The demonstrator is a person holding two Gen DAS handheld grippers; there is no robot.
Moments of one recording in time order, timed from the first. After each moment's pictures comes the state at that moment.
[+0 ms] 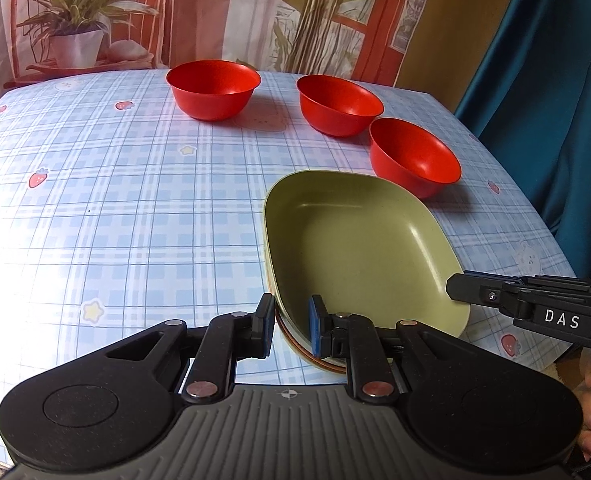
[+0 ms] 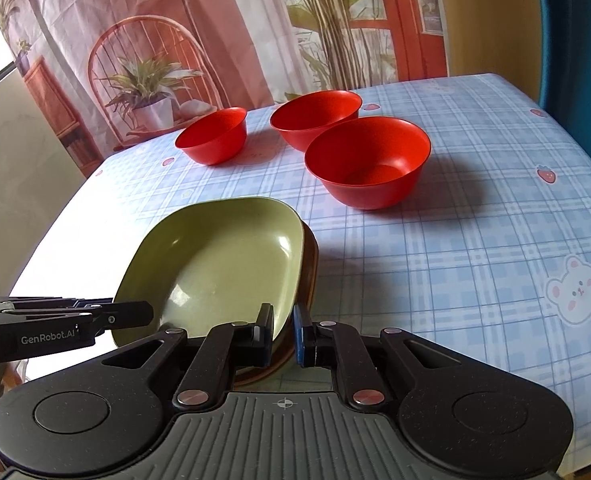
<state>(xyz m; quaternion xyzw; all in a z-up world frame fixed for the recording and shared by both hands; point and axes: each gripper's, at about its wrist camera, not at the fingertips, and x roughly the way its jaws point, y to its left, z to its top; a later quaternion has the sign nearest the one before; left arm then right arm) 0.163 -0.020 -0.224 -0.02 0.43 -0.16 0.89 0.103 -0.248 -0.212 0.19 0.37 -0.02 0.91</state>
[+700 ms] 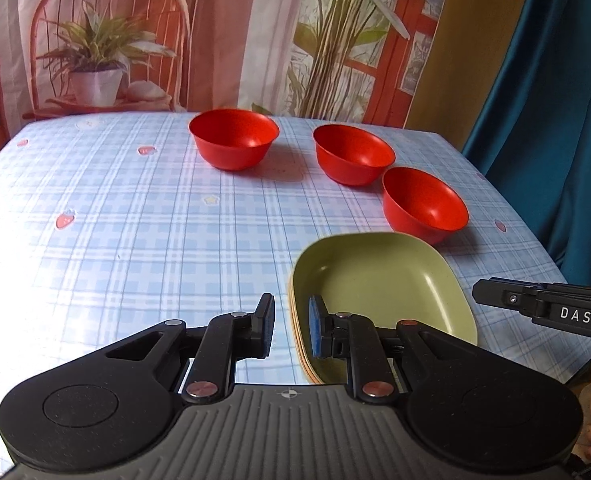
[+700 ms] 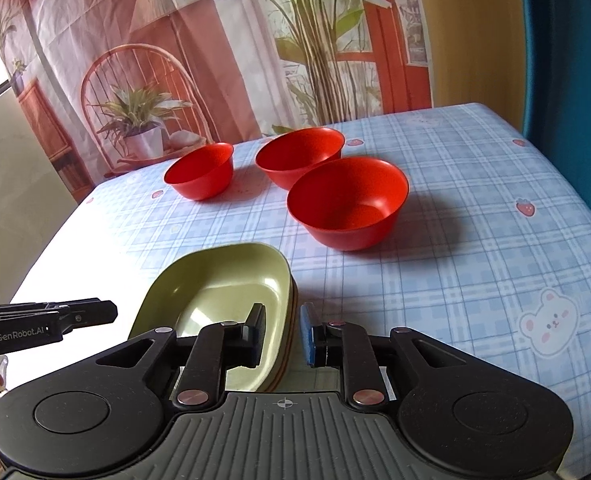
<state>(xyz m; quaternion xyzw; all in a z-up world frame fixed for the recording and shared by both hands) 0.161 -0.010 -0.196 -0.02 0.37 -0.14 0.92 0.103 -0.260 -0.192 0.18 0.34 -0.04 0.92</state>
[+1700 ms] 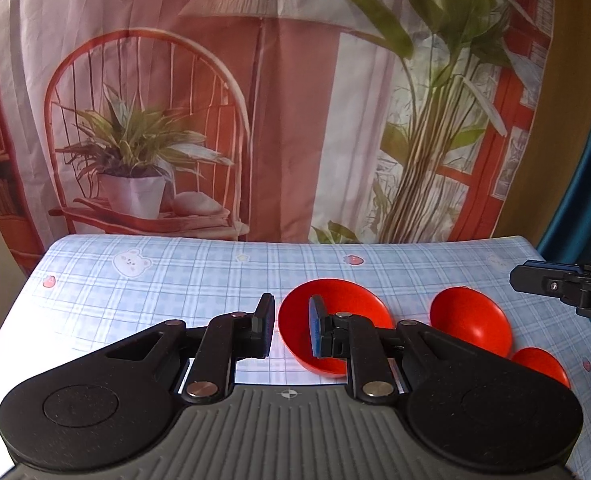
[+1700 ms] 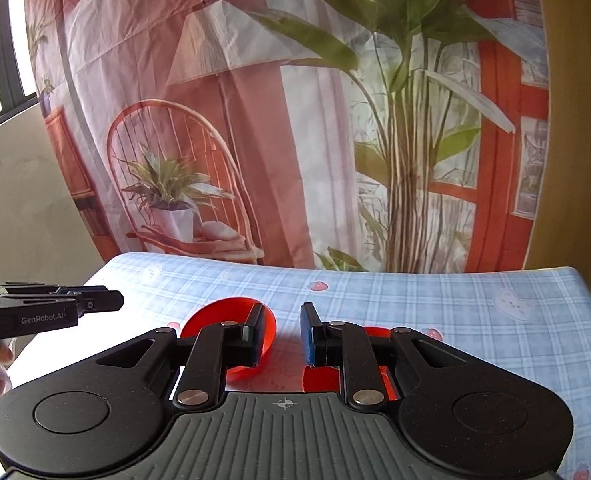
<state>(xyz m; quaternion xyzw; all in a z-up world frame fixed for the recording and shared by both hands) 0.344 0.027 -0.156 -0.01 0.32 -0.07 0.94 0.321 -0.272 -0.111 0.12 0.28 0.02 0.95</state>
